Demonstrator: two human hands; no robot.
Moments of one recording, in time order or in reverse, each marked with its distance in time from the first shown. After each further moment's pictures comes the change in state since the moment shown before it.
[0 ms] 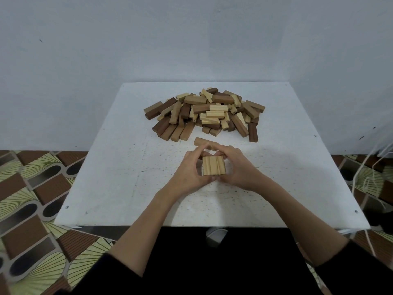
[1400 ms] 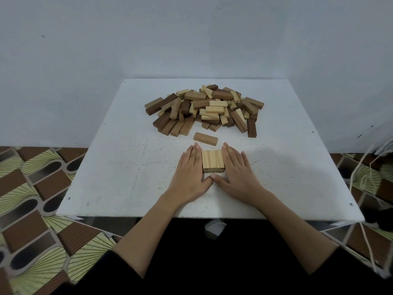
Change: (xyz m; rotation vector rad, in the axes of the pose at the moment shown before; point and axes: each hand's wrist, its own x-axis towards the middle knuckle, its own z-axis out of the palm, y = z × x) left_hand -0.021 -0.007 0.015 0.678 -0.090 -0.006; right_hand -0.024 0.011 0.033 -0.586 -0.041 0.171
